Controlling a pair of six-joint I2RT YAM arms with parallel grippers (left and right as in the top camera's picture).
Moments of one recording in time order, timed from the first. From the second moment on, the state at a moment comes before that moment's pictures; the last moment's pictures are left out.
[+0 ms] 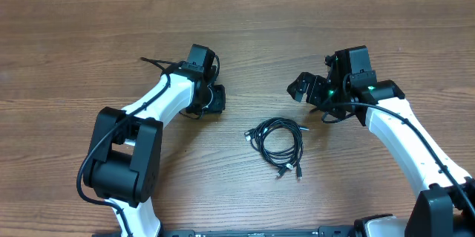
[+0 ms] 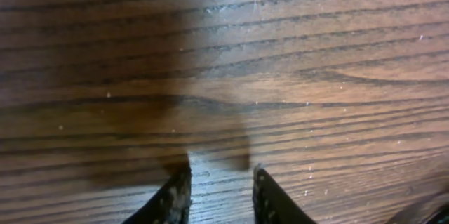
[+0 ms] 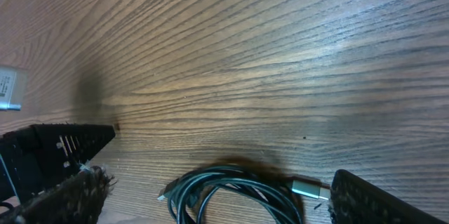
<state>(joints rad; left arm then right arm) -0.31 1.94 1.20 -0.62 0.20 -0.36 0.18 1.51 1.02 -0.61 -0.32 0.54</state>
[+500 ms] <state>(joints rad) -0.31 1.94 1.21 -0.62 0.21 -0.37 0.18 1.51 1.02 -0.61 -0.32 0.54</state>
